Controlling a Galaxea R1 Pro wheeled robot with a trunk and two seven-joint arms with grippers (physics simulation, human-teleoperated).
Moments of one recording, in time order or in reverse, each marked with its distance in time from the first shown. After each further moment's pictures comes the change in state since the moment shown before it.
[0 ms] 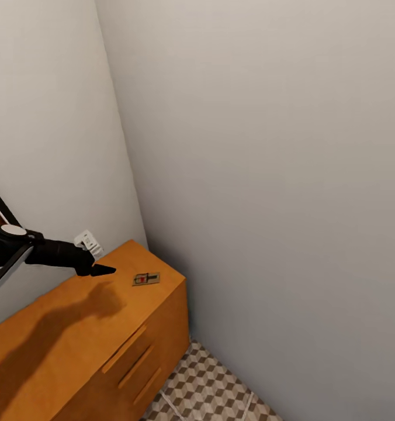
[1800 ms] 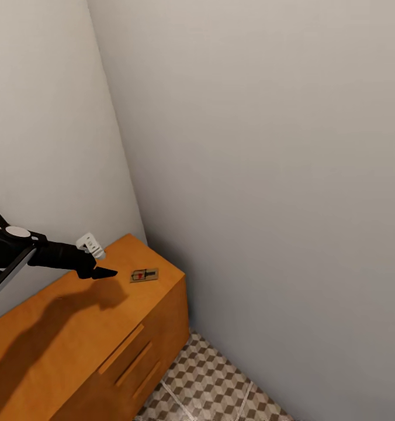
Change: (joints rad) left arm 0.000 0.000 -0.025 -0.002 -0.007 -0.001 0.000; right arm 0.000 0.001 0.000 0.000 0.000 0.000 0.000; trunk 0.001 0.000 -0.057
